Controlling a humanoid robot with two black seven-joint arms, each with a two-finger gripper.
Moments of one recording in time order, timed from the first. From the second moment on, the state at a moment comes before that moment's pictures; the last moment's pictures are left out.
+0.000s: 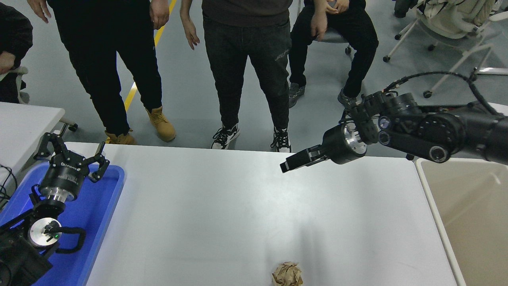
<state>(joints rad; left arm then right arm) -0.55 0.46 -0.62 -0.39 -0.23 -0.70 -0.58 1.47 -0.26 -0.40 0.98 -1.09 0.48 0.39</state>
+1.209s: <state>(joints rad) -0.55 0.46 -0.62 -0.39 -0.23 -0.70 -0.58 1.27 -0.01 -0.55 0.98 -1.24 0.50 0.39</state>
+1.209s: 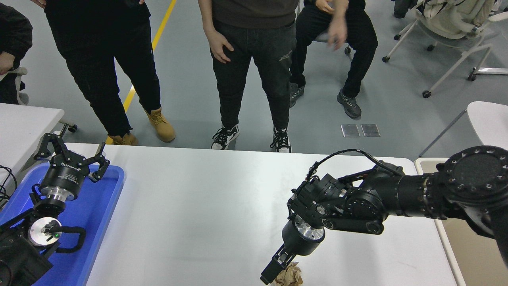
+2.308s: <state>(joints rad) -0.55 0.46 -0.62 -0.39 -0.23 -0.70 -0.58 1.18 -0.03 -0.56 0.92 -1.28 0.46 0.39</state>
